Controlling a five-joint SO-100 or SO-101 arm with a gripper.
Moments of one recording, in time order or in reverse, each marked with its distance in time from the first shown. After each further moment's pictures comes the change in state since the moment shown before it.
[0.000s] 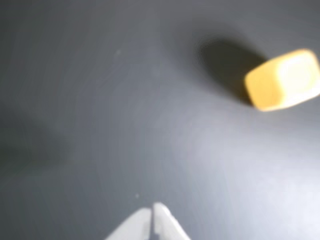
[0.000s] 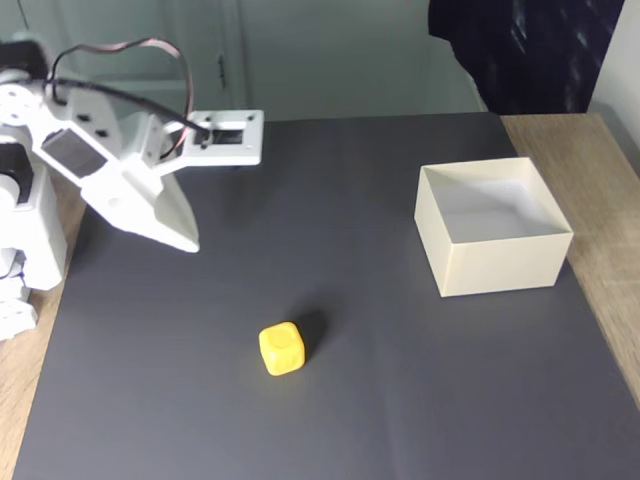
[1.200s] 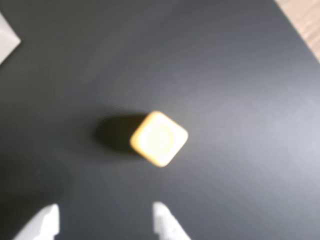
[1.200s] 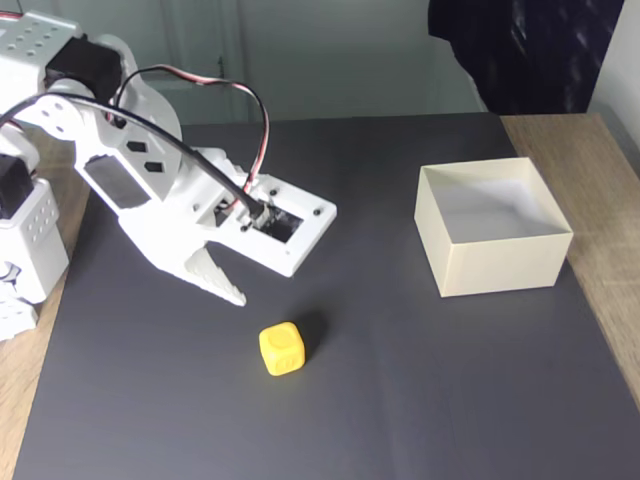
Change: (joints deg) arm 20.8 -30.9 -17.8 -12.9 12.0
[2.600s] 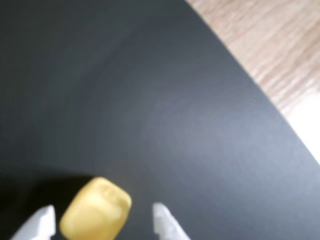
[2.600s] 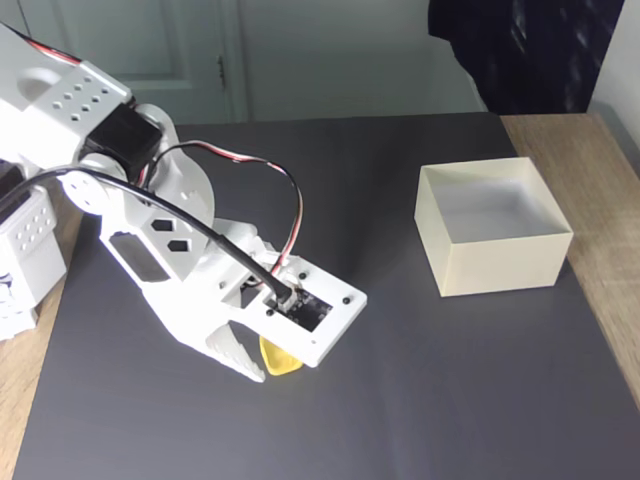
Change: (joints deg) arm 8.7 -19.2 -4.6 -14.0 -7.1
